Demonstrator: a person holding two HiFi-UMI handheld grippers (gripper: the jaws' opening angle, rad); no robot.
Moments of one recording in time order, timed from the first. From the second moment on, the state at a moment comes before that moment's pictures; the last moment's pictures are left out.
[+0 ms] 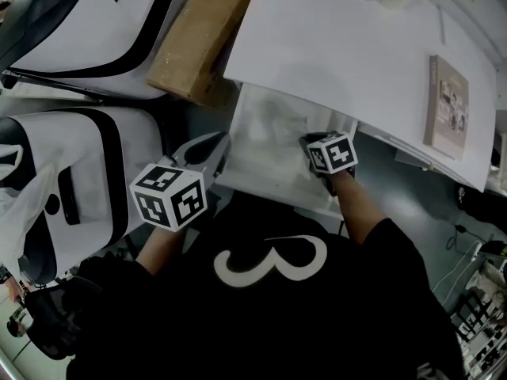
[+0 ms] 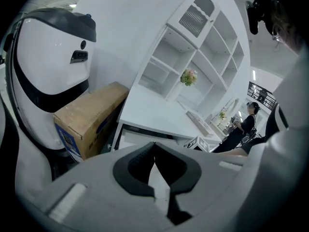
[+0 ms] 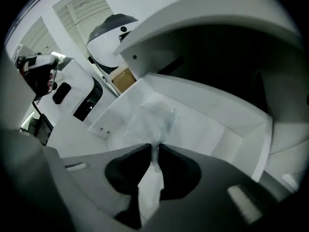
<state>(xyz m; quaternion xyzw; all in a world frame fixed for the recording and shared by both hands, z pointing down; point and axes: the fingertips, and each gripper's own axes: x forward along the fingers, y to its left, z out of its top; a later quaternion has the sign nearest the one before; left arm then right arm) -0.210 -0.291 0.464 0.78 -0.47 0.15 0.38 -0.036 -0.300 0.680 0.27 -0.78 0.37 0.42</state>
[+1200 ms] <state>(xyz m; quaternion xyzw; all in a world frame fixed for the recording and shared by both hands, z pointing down) -0.241 -0.366 0.498 0.81 -0.41 0.18 0.39 -0.029 -0.331 0.719 0.35 -0.72 0.44 0.41</state>
